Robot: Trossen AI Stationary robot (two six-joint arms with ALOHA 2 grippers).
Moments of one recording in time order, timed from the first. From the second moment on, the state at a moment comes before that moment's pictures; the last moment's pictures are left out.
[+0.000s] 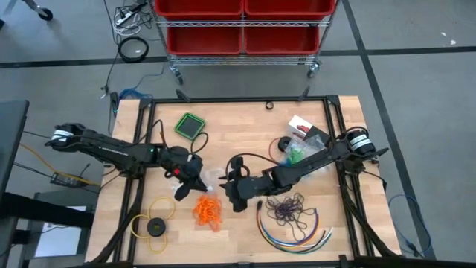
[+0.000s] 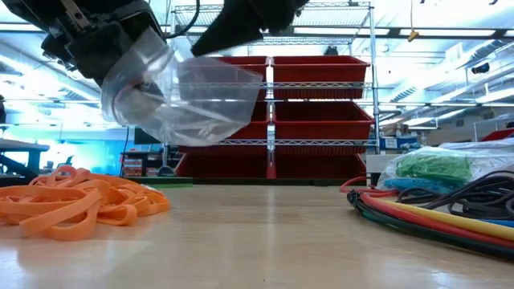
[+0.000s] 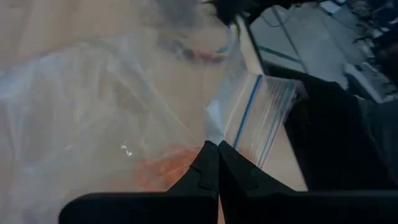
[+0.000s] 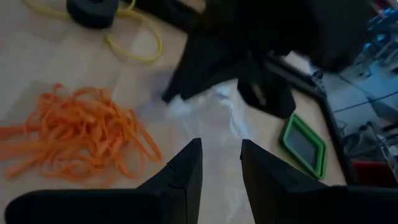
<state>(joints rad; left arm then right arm) -0.10 1.11 0.49 0.06 0.38 -0.37 0.33 1.90 1.41 -0.08 0.51 -0.26</state>
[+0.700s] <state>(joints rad) -0.10 1.17 0.53 0.14 0.45 -0.35 0.27 1.95 1.41 -0.04 0.31 -0.18</state>
